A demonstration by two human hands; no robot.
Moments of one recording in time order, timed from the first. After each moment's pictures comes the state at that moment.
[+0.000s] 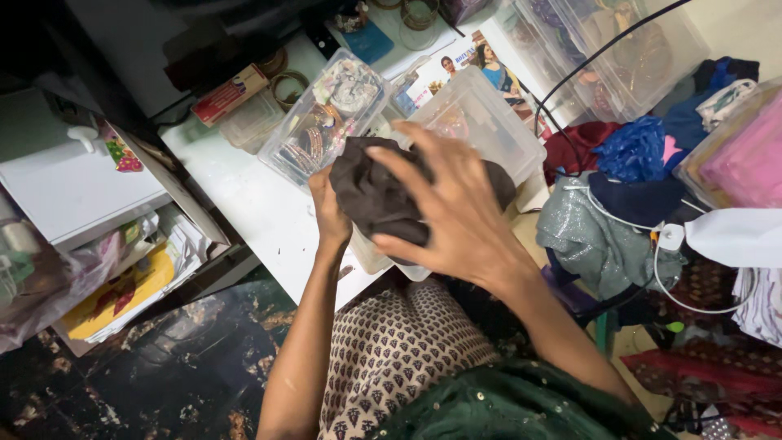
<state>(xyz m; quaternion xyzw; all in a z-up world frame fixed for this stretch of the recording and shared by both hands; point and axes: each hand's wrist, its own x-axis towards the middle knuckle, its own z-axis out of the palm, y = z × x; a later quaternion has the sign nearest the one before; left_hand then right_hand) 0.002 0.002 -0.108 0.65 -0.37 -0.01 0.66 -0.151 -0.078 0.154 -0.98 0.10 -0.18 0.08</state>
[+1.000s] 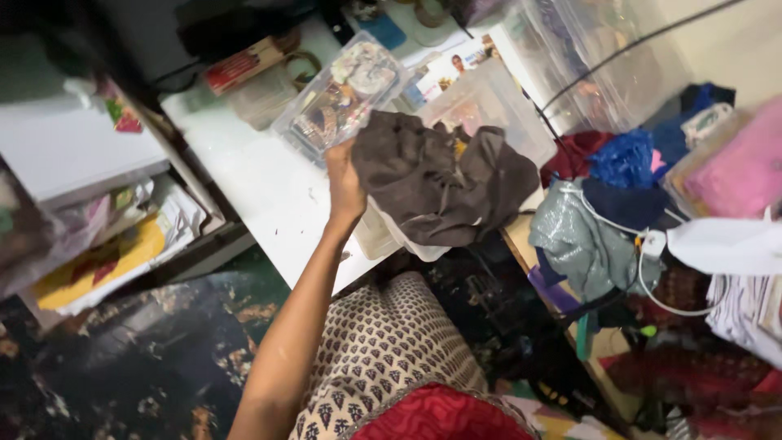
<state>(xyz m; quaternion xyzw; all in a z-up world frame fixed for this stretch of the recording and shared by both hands) 0.008 0.003 -0.035 0.54 -0.33 -0.19 0.75 -0.353 -0.080 0.222 -0.92 0.37 0.09 0.03</state>
